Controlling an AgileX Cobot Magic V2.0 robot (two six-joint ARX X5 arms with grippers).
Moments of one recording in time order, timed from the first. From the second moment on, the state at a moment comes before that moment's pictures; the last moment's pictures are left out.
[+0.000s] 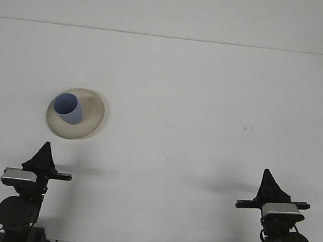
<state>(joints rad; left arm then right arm) 0.01 0.00 0.03 0.22 -0.03 0.01 0.05 0.04 0.18 -0.06 -0.05 0.01</state>
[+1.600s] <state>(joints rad) 0.01 0.01 0.03 0.22 -0.03 0.01 0.04 0.00 0.01 0.10 0.00 0.03</state>
